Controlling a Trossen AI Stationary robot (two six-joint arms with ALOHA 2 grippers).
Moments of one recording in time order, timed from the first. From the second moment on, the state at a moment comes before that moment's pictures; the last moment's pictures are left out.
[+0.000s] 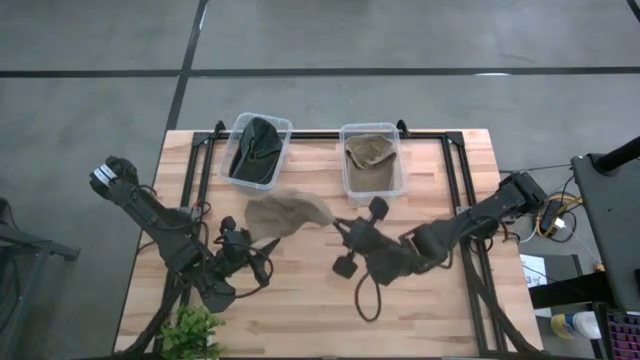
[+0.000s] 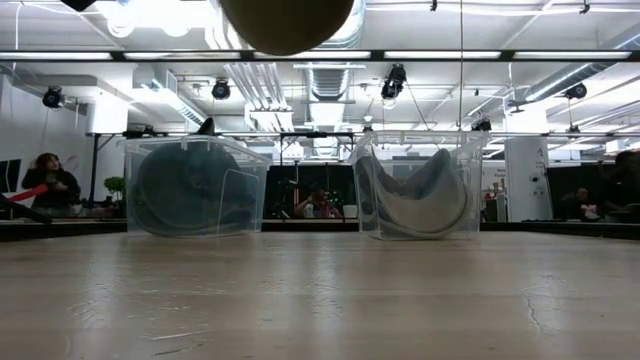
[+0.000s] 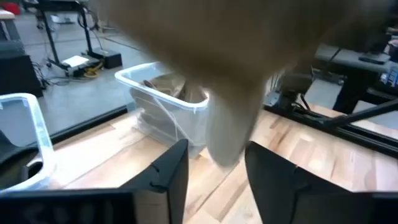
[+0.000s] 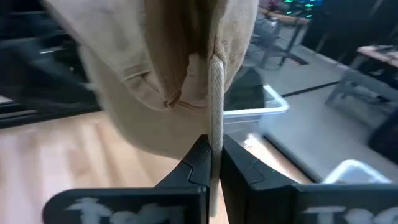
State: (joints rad) left arm -0.76 1.29 0.96 -0.40 -1.30 -0.88; right arm 0.48 1.65 1.46 -0.36 1.03 0.32
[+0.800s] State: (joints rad) left arm -0.76 1.29 0.96 -0.40 -1.34 -0.83; right arm 0.04 1.20 1.46 -0.90 0.76 0.68
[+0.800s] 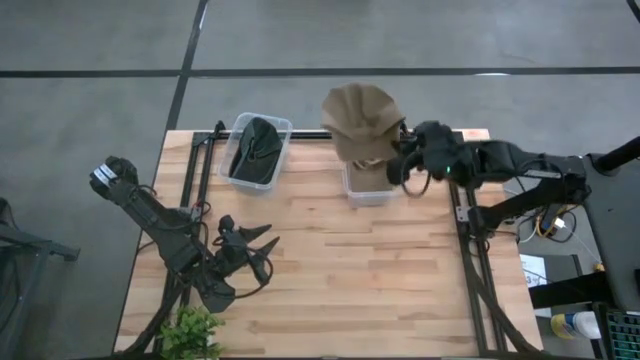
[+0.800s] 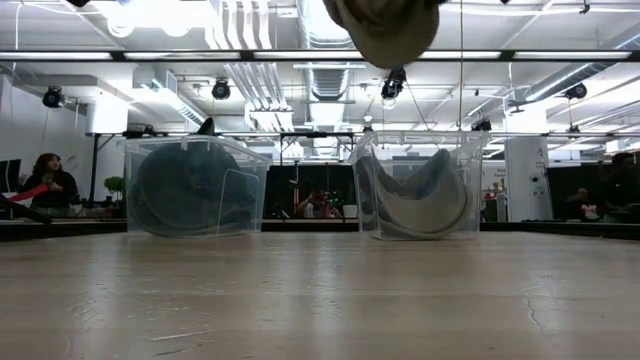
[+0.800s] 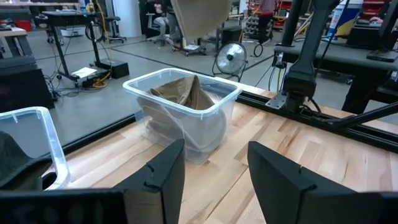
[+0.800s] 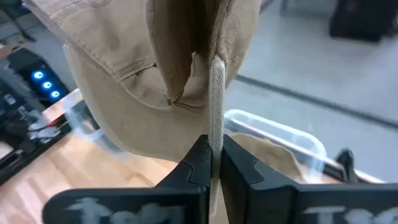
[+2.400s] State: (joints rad) left arm -0.76 1.29 0.97 -0.39 -1.30 -0.87; right arm -0.51 1.56 1.38 -1.09 0.05 0.73
